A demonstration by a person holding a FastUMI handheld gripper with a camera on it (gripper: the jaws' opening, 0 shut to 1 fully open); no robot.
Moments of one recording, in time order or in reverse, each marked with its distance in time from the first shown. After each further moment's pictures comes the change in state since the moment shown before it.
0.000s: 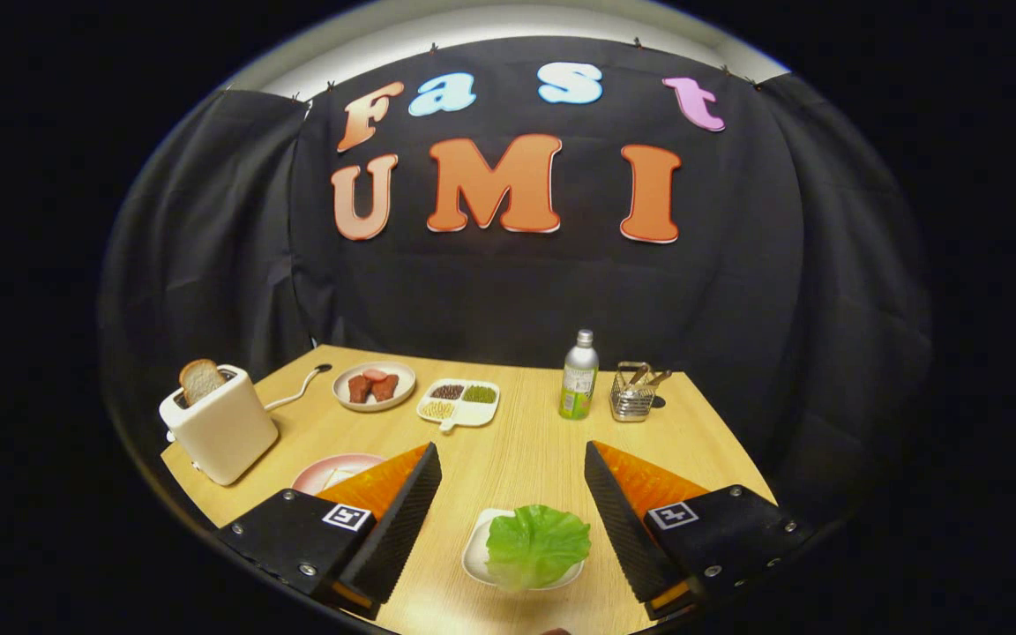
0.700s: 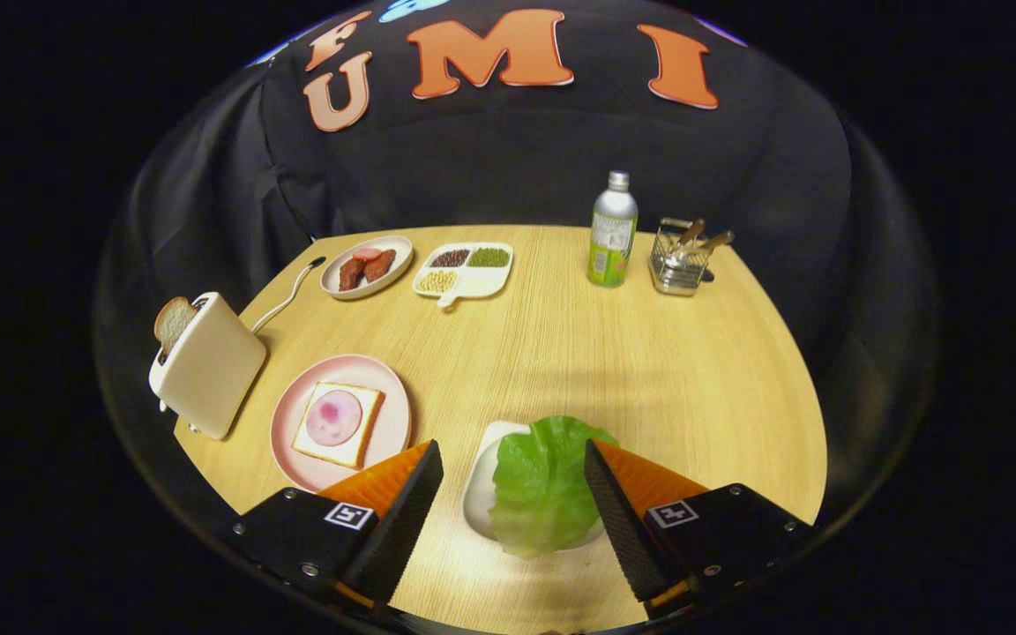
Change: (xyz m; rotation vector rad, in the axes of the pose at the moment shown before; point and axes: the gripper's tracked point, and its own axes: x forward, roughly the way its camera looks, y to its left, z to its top) arm 0.049 0.004 -0.107 0.080 0.482 0.091
